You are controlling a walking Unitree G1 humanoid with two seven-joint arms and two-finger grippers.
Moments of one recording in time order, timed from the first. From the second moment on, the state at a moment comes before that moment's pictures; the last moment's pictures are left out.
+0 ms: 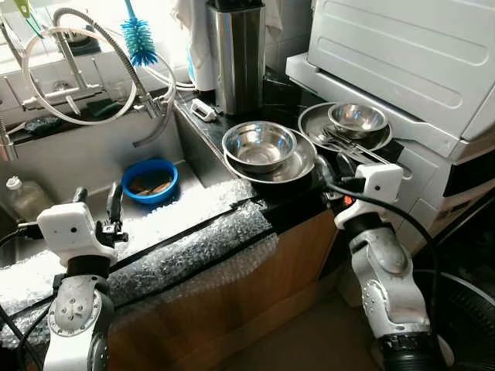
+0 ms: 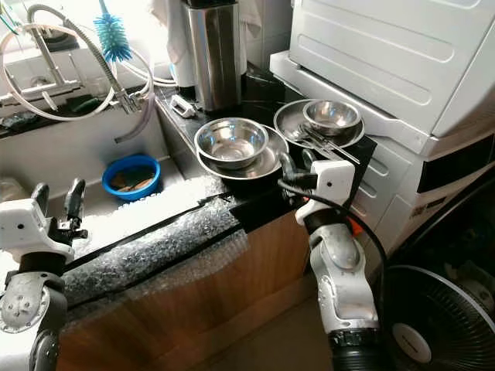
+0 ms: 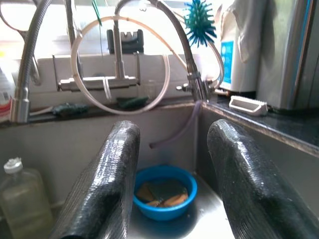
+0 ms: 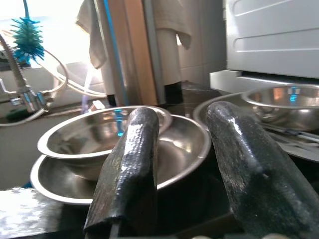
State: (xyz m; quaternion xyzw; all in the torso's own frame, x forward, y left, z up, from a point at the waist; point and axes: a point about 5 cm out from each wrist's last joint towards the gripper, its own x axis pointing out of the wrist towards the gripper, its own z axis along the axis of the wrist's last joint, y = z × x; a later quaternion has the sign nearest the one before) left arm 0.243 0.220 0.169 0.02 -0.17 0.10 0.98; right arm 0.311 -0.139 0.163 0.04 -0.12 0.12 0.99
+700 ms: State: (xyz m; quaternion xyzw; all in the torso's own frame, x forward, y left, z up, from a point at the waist) left arm 0.249 0.234 0.164 0.03 -0.16 0.10 0.98; right arm 0.313 -0.118 0.161 0.04 -0.12 0.15 0.98
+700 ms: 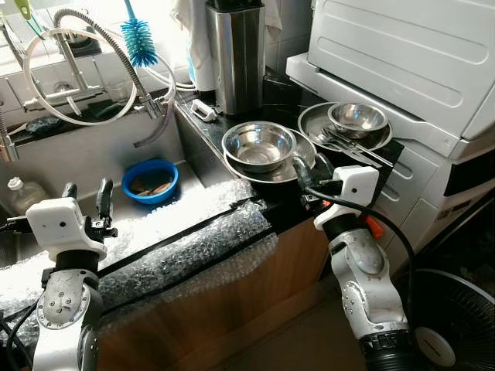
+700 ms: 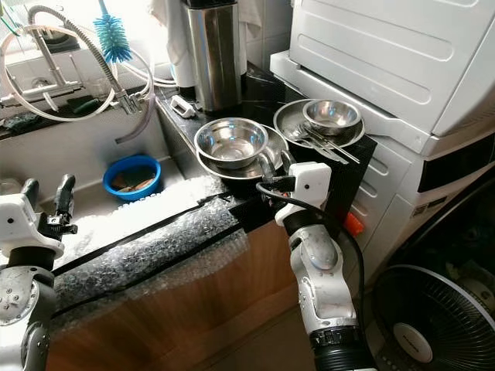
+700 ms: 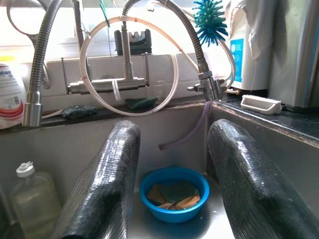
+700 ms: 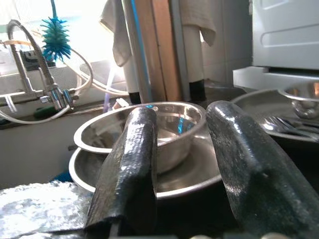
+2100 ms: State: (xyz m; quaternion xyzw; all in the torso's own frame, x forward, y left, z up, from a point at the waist) left arm 0.251 0.229 0.170 0.02 -0.17 0.10 0.98; right arm 0.316 -0.115 0.166 0.05 -0.14 0.15 0.98
